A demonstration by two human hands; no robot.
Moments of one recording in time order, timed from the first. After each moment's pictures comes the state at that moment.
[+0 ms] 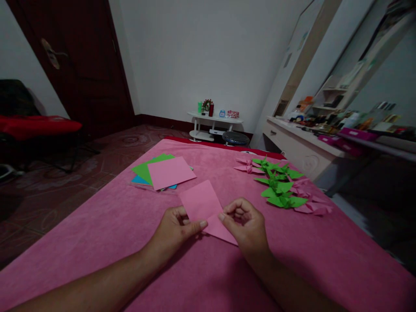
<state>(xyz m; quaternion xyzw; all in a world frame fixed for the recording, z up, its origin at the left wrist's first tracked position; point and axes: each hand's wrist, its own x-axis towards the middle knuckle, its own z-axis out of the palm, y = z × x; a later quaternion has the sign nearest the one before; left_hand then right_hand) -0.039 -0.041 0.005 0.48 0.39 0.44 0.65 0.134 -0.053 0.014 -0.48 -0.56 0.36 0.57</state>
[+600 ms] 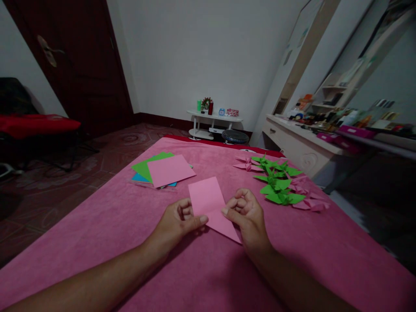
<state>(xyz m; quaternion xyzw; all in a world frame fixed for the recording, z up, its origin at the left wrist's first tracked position) -0.039 -0.043 0.013 0.49 0.38 0.43 0.66 0.138 -0.049 0.017 -0.41 -0.47 0.49 0.61</state>
